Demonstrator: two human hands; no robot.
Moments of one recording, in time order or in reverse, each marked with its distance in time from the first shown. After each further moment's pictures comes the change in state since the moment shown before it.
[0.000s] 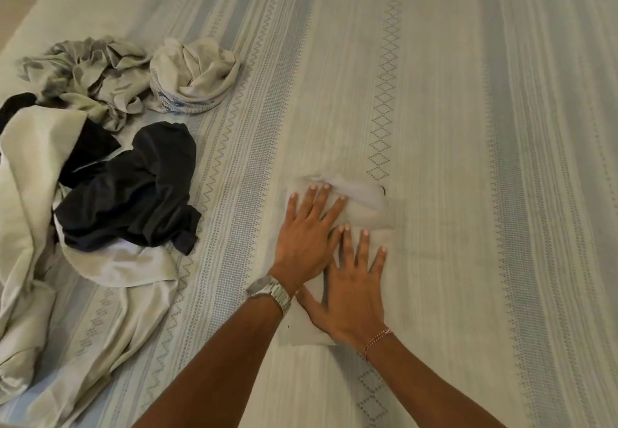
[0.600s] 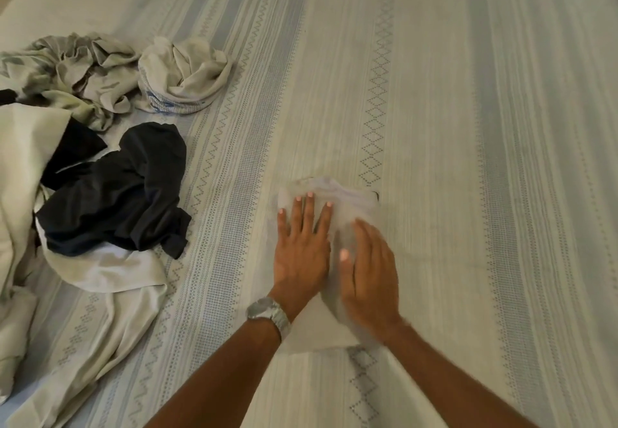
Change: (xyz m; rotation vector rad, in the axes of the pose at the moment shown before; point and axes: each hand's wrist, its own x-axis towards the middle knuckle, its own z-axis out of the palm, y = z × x) left_hand -0.012 0.020 0.012 0.040 0.007 -0.162; right_hand 0.014 0.036 -0.013 0.418 0.363 0.044
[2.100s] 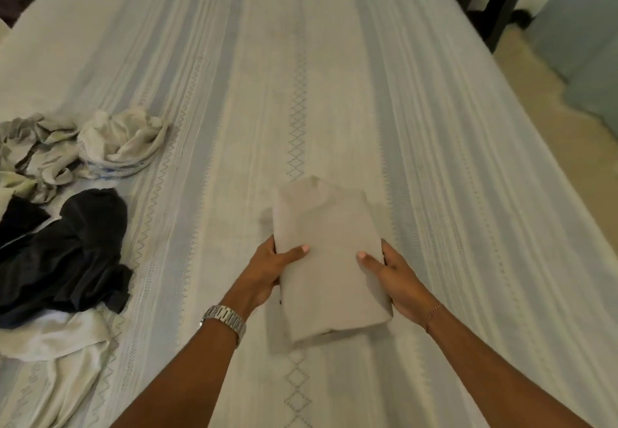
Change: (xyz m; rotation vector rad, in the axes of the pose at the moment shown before) left_hand 0.026 0.068 -0.083 -1.621 -0.478 -0.464; right_hand 0.024 0.087 -0.163 0.861 -0.308 0.650
